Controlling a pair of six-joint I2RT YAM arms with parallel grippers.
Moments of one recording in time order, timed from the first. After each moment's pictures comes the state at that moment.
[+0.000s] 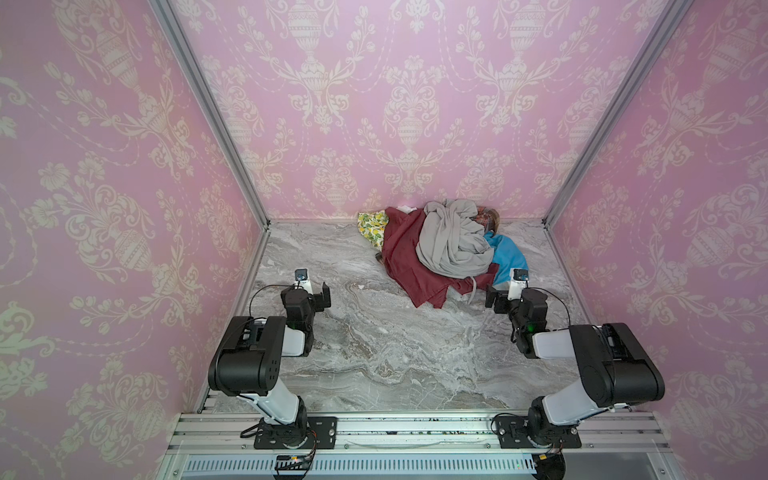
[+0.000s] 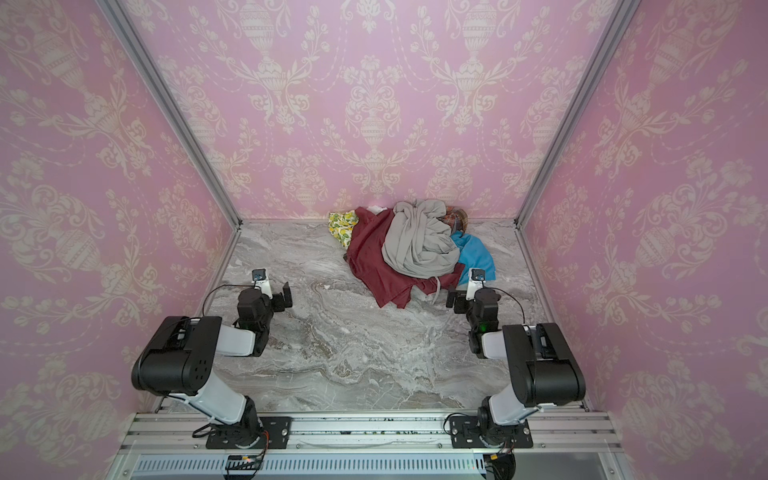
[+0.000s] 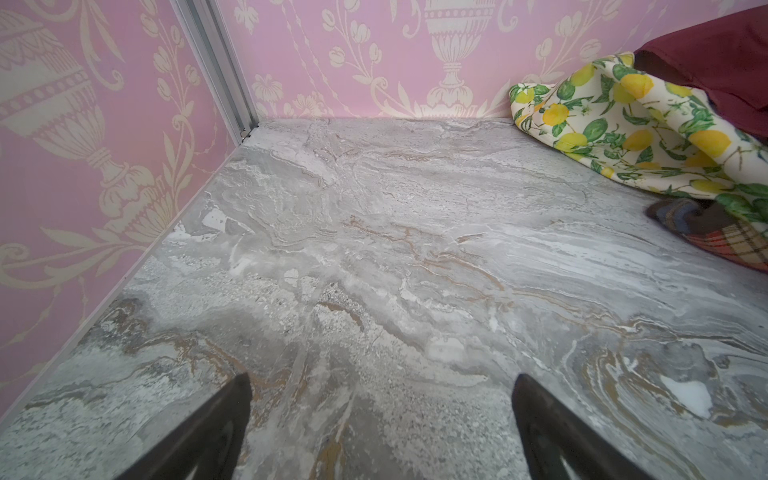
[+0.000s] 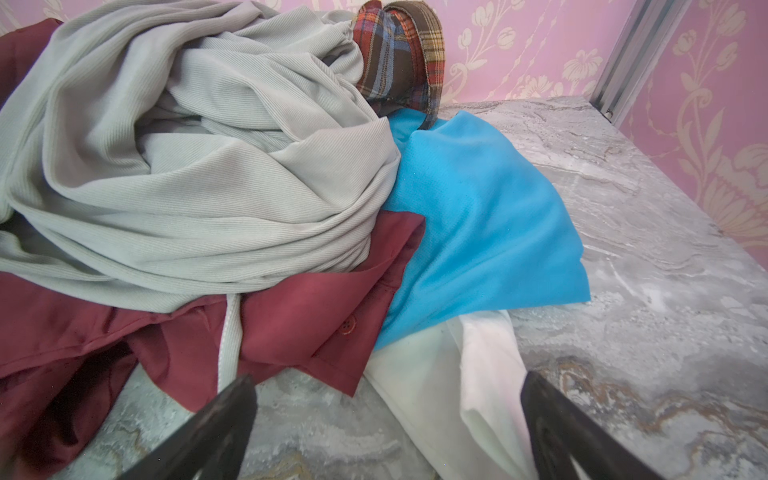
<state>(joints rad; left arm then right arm) 0.01 1.63 0.37 0.92 -0.13 -0.02 0.01 1.55 0.35 0.85 0.02 0.07</state>
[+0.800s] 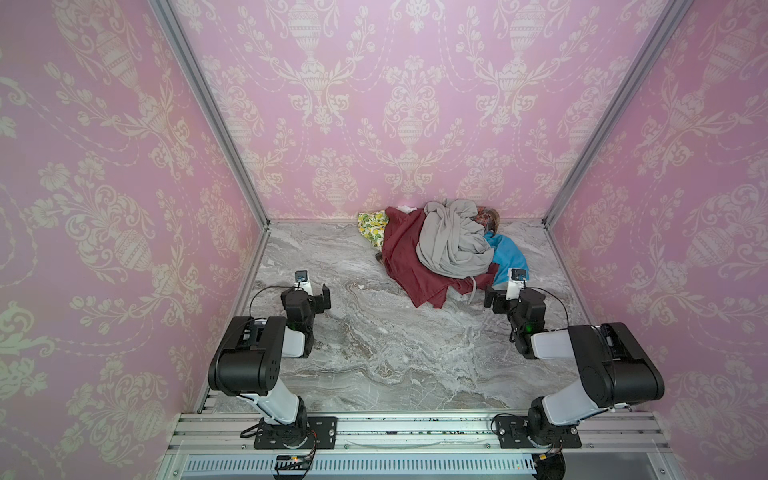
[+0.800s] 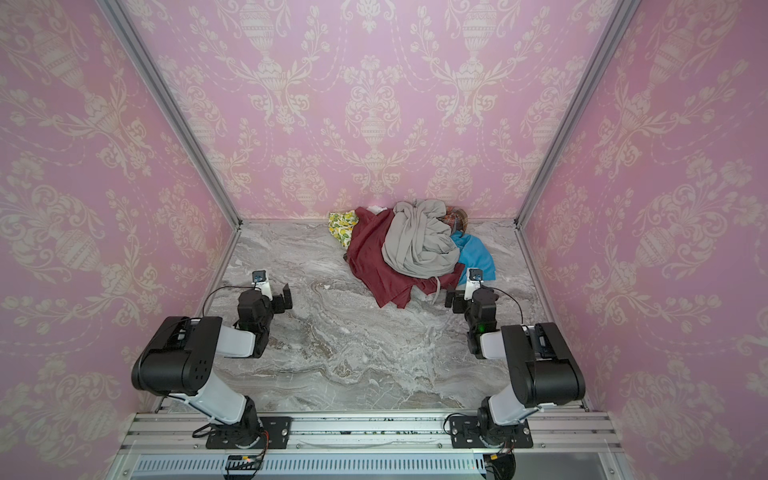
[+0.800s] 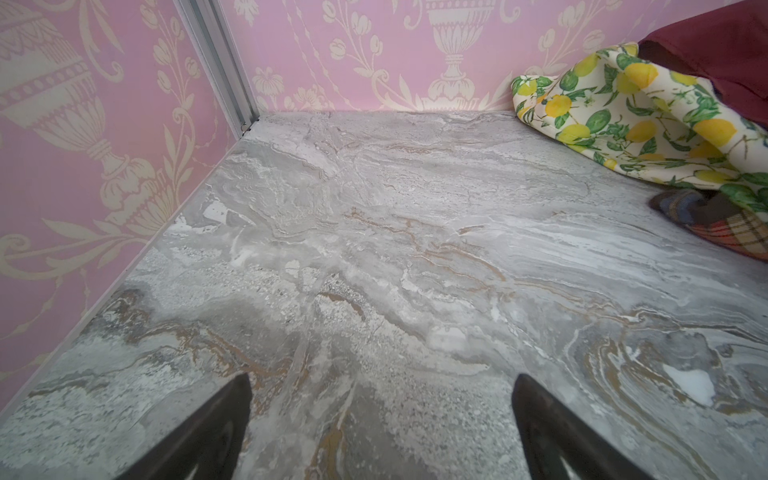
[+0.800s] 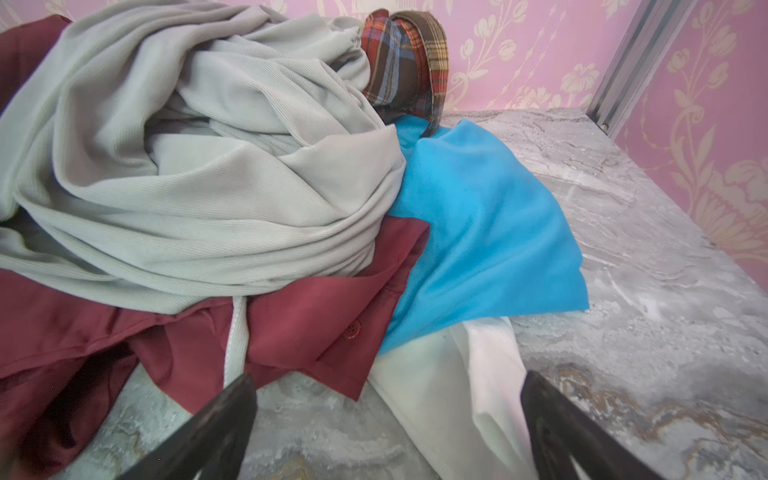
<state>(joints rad) 0.01 1.63 0.35 0.92 -0.14 -0.02 0.04 1.55 0.34 0.89 0.05 0.05</state>
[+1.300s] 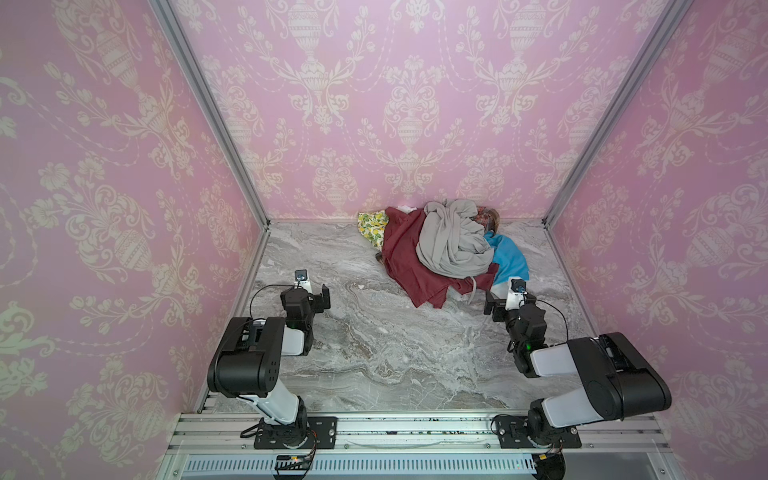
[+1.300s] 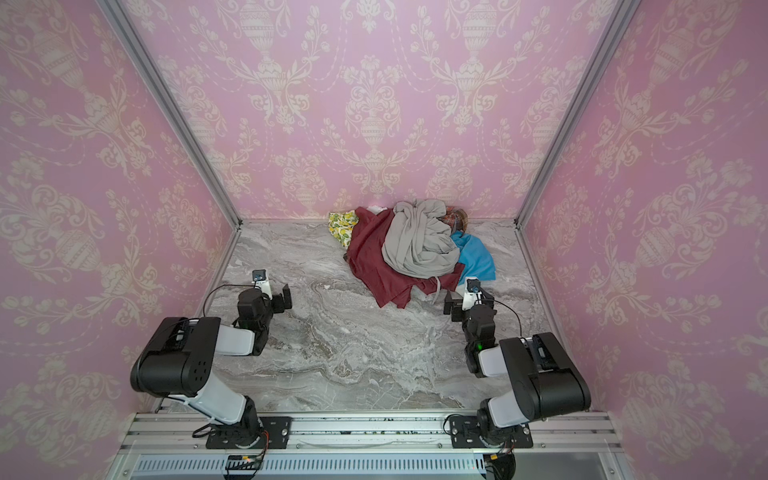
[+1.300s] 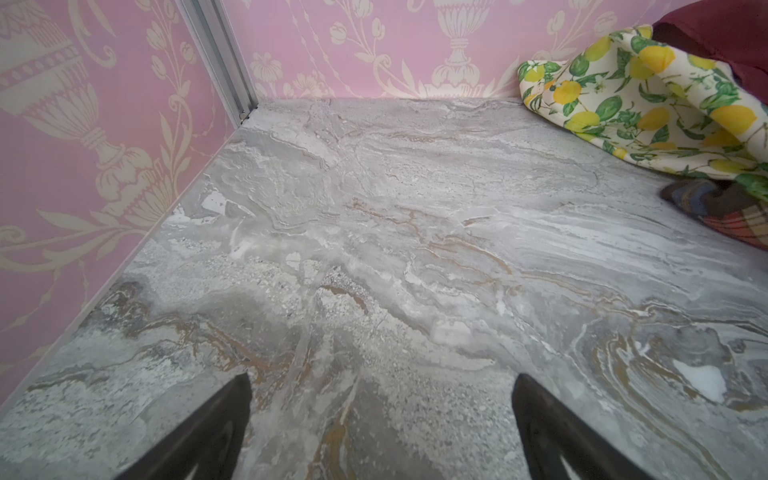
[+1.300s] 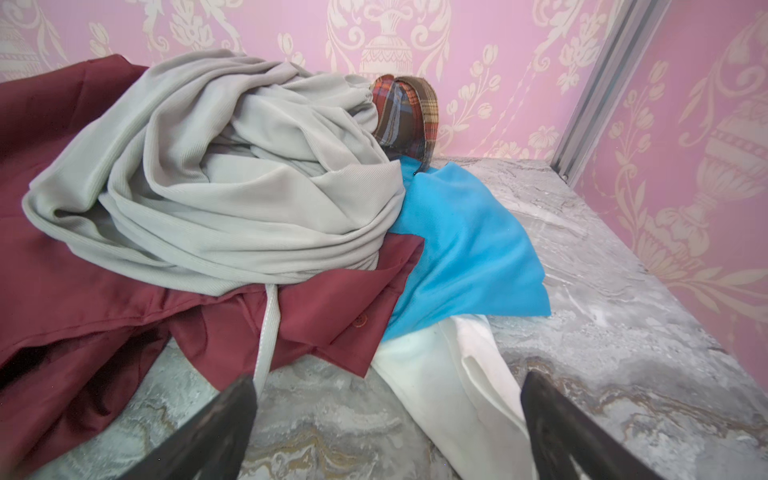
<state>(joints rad) 0.02 1.60 0.40 0.80 -0.14 -0.02 0.12 1.47 0.19 1.09 0.19 -0.01</state>
